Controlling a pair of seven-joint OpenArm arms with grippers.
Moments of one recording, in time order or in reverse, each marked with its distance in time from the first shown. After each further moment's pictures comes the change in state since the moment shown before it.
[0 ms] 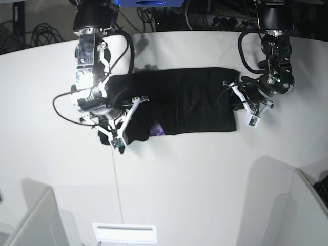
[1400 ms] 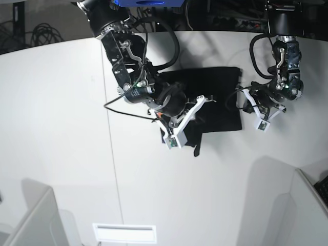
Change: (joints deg) left arm -1.9 -4.3 0.8 -0.5 1.4 0.6 1.4; right arm 2.1 -0.4 -26.7 -2.2 25.8 -30.1 14.3
